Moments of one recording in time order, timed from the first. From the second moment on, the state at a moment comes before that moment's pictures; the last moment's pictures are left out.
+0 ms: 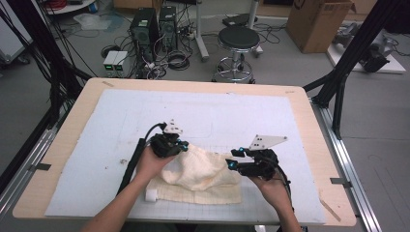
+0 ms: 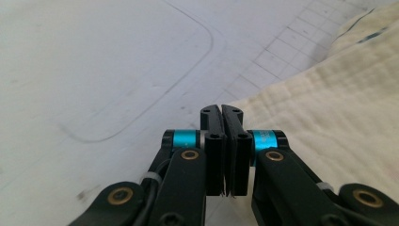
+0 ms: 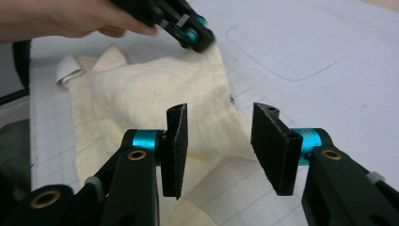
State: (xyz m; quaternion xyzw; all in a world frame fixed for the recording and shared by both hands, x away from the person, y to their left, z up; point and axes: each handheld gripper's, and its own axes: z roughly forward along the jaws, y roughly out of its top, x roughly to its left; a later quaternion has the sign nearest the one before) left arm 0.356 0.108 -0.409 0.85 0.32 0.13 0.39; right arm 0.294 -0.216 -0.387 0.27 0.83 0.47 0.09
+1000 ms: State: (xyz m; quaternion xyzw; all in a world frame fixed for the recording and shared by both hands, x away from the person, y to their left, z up) left arm 0.349 0.188 -0.411 0.82 0.37 0.15 0.41; right arm 0.356 -0.190 -0.433 0.32 0.86 0.40 0.02
